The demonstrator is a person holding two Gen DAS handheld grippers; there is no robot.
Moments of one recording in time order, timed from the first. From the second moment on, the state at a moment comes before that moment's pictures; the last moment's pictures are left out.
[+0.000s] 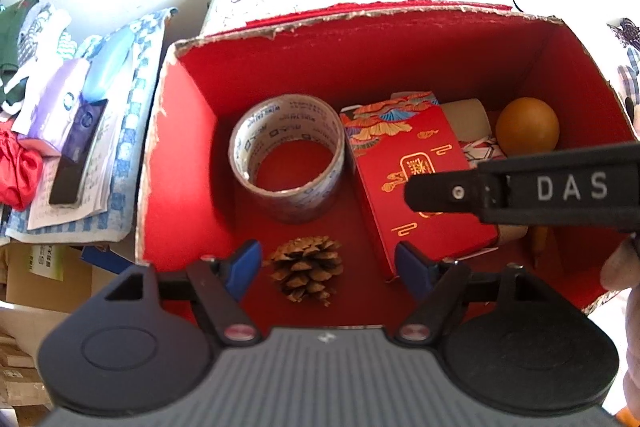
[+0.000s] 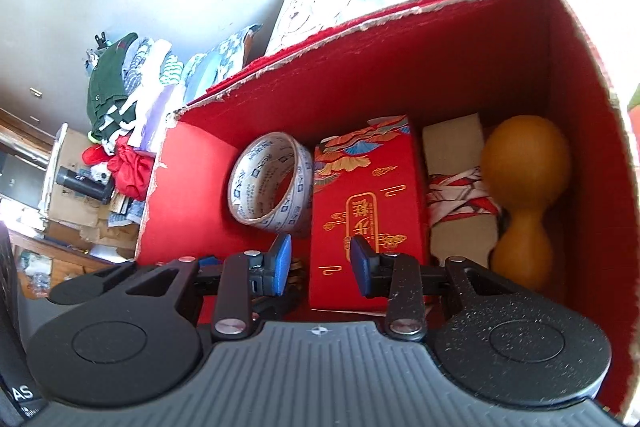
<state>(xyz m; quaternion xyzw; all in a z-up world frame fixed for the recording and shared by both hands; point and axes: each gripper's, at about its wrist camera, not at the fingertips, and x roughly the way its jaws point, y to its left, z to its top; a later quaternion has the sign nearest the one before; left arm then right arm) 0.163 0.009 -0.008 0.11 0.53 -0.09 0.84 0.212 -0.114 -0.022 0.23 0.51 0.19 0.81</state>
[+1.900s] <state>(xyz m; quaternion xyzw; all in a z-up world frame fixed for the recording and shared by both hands) 0.137 -0.007 0.020 0.08 0.51 -0.04 0.86 0.150 -0.123 0.015 0.14 0.42 0.05 0.89</state>
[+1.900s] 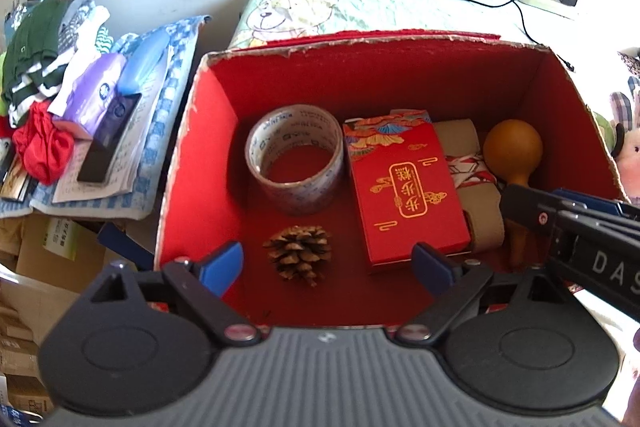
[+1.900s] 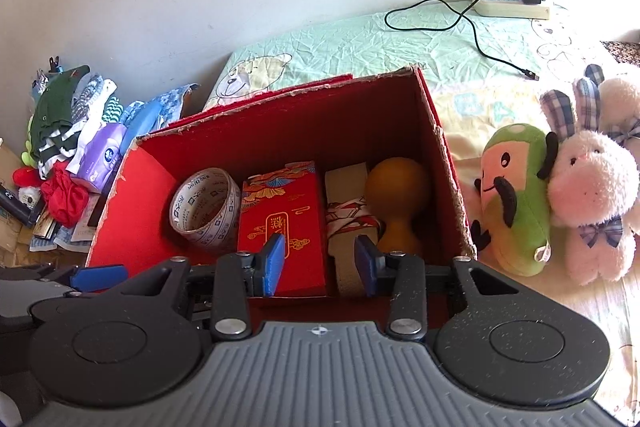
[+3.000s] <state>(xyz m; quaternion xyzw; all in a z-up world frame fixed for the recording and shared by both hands) 0.006 -0.040 0.012 0.07 0.53 0.02 0.85 0.025 -0.160 0.024 0.11 0.42 0.08 0.90</state>
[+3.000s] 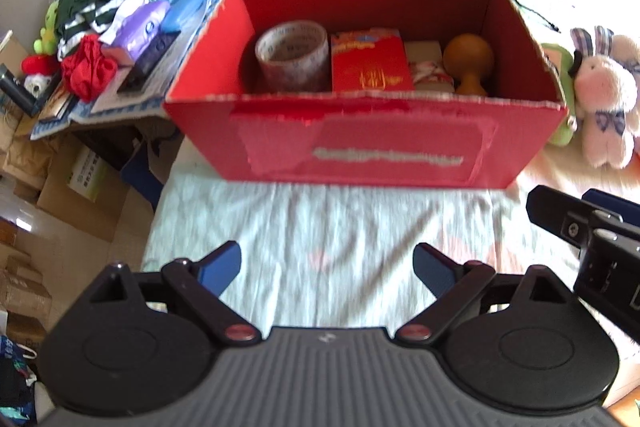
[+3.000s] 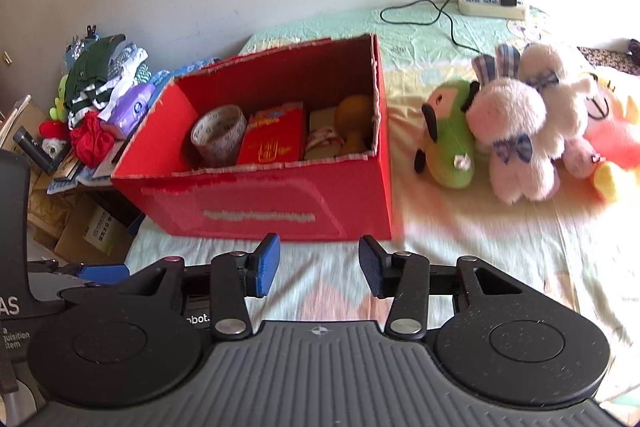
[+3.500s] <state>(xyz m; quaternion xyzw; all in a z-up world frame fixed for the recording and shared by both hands) 0.000 -0.021 -0.003 0.06 0.55 0.02 0.83 0.025 -0.137 0.017 0.10 0.44 0.09 0.89</state>
